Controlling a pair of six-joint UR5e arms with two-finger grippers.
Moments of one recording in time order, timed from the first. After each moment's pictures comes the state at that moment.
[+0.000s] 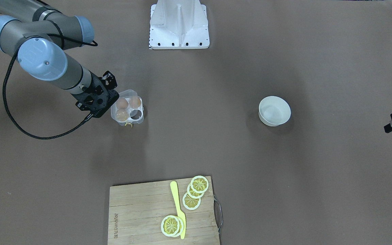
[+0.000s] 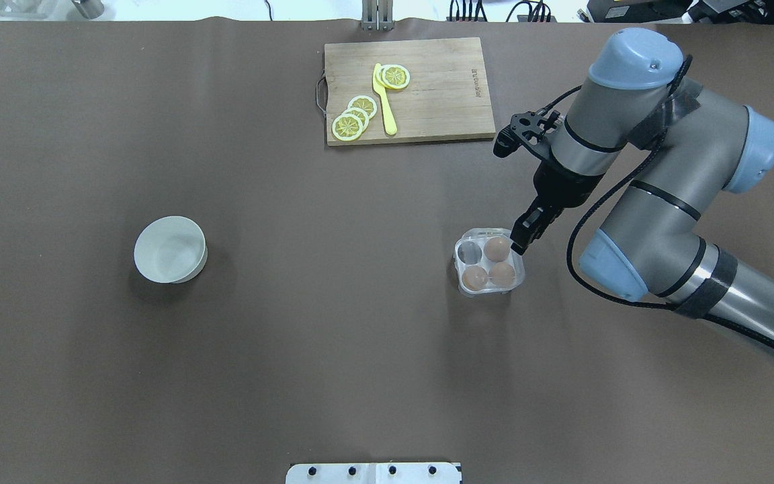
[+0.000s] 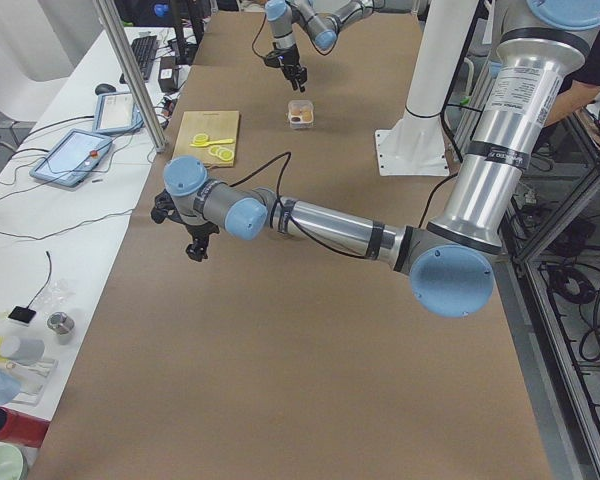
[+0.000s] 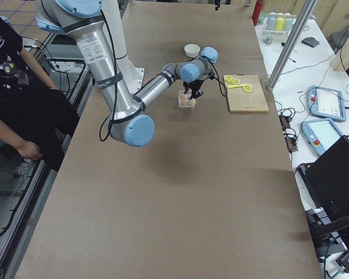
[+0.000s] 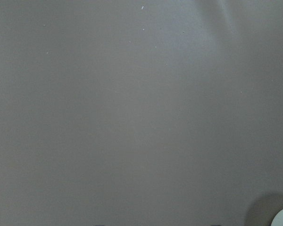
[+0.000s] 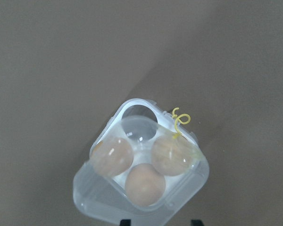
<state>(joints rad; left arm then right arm) -1.38 -1.87 -1.51 -1.78 -2.47 -0.20 0.79 -1.09 1.75 -1.70 2.37 0.13</state>
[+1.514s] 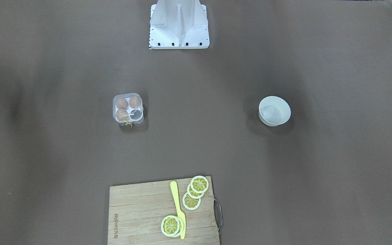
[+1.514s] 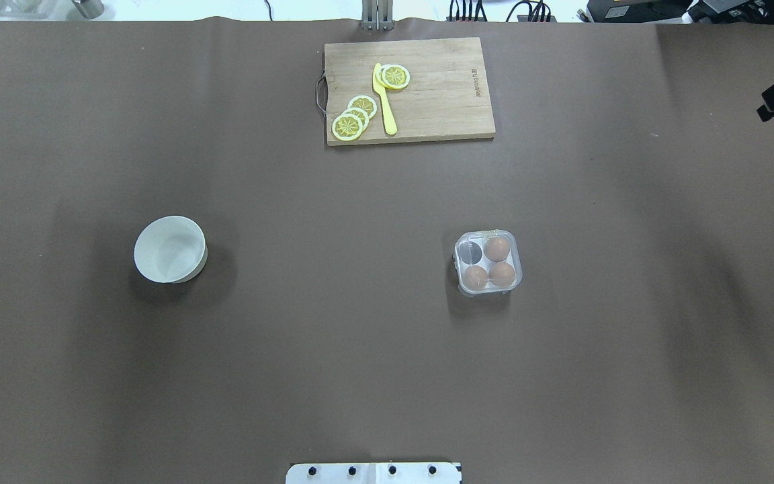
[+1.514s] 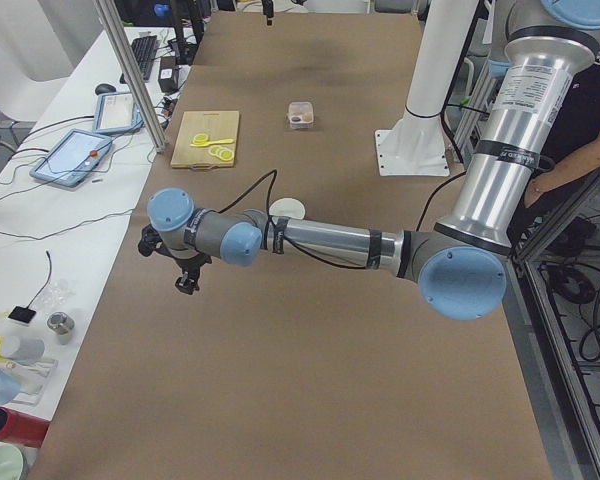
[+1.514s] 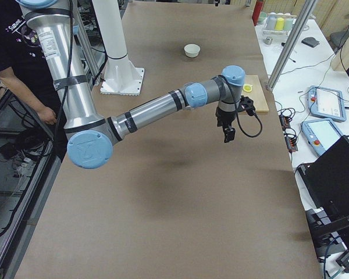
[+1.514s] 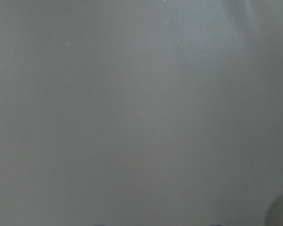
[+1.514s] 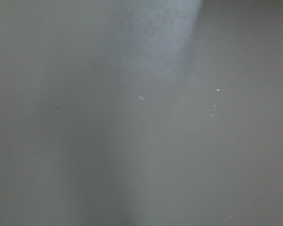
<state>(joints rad) -1.49 -1.87 -1.34 -1.75 -2.44 0.04 1.34 -1.32 1.76 -1.72 2.21 0.13</state>
